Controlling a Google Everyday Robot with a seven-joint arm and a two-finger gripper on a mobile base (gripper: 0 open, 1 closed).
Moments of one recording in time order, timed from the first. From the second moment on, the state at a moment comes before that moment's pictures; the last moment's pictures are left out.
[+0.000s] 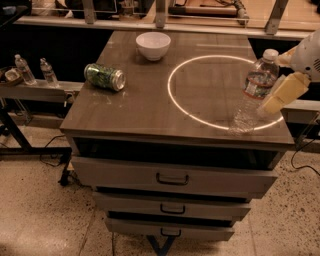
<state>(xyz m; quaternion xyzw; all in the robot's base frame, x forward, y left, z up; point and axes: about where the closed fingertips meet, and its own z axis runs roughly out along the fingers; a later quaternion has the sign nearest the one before) 0.547 -0.267 0.928 -0.50 0.82 0.06 0.27</state>
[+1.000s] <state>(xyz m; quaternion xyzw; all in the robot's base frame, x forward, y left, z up) 0.577 -0.245 0.936 -0.42 0.81 0.24 0.33</state>
